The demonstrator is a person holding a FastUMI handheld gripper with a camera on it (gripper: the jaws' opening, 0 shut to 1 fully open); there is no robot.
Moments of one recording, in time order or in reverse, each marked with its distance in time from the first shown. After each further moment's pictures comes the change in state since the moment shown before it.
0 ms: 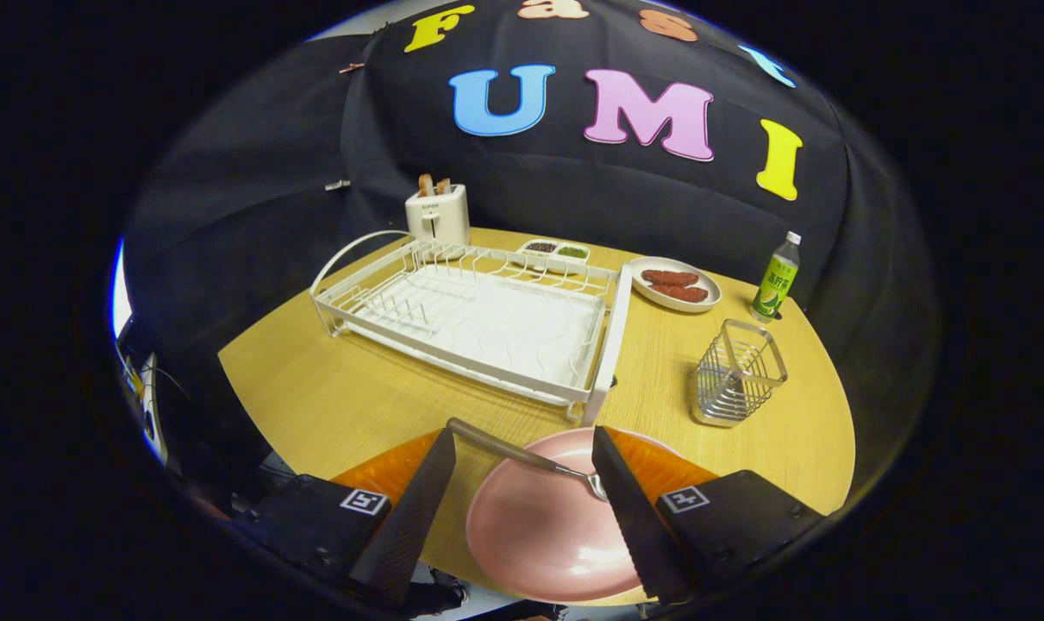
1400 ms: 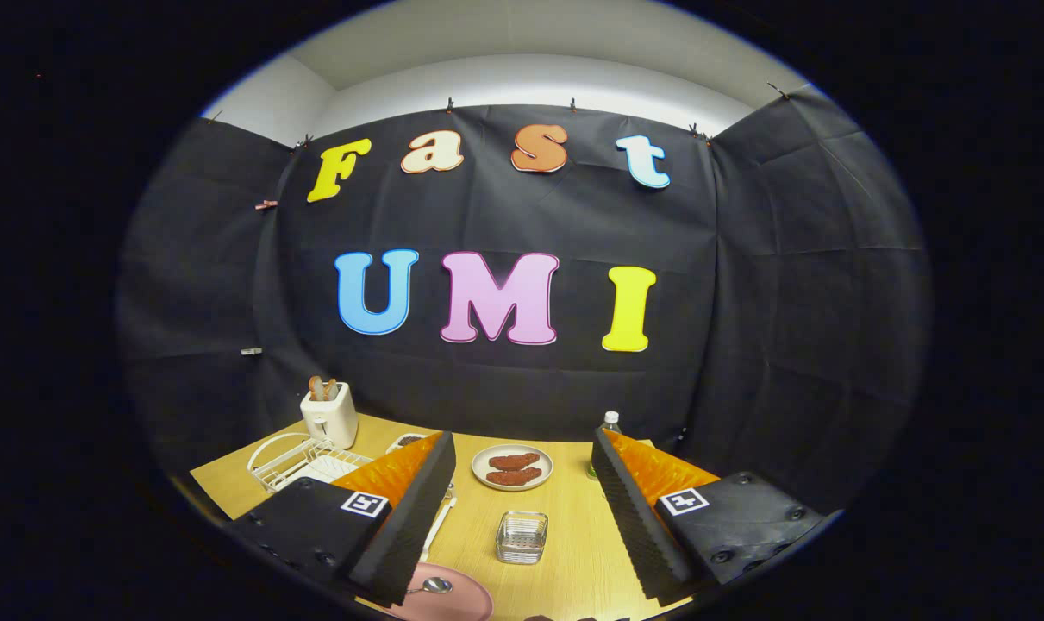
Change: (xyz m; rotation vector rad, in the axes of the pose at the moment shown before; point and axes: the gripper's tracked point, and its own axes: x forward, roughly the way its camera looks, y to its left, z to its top) arm -0.162 -0.213 0.207 0.073 -0.512 -0.248
